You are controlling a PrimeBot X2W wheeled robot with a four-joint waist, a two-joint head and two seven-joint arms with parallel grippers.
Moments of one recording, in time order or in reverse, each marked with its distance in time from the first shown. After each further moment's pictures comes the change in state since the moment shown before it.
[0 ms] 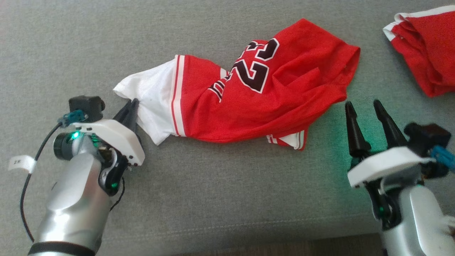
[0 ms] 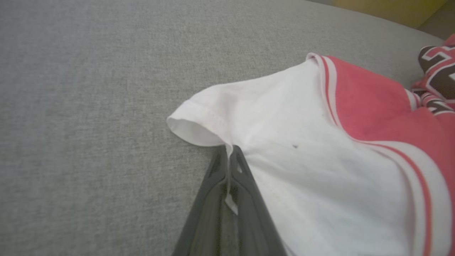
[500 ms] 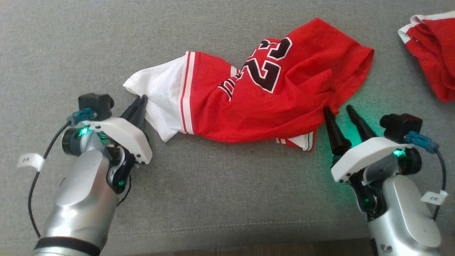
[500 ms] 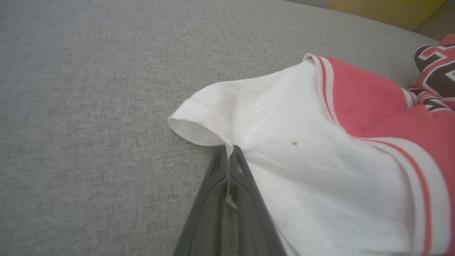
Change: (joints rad) left arm -0.033 -0.019 -0.045 0.042 0.000 -0.013 -0.046; right arm -0.105 -0.001 0.068 0.186 0.111 0.000 0.064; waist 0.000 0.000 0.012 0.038
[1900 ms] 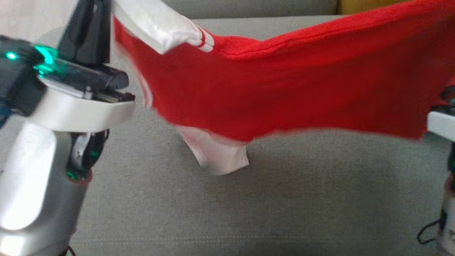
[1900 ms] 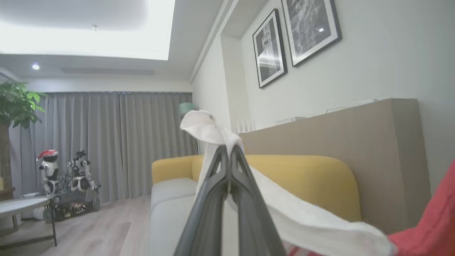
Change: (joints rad) left arm 0.046 0.135 0.080 -0.915 0.114 0.156 -0.095; right arm -0.065 -0.064 -0.173 -0.669 -0.196 0.000 -0.139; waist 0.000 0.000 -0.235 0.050
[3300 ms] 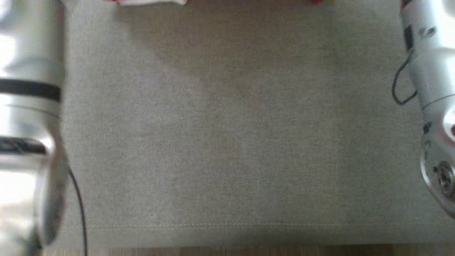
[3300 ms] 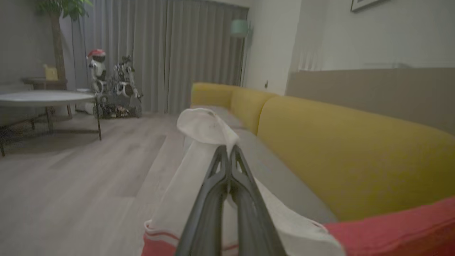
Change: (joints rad) left arm -0.853 -0.180 0.097 1.123 -0.002 -0.109 -0.076; right arm -1.057 0.020 0.236 1.428 0.176 0.000 -0.259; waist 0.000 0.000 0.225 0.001
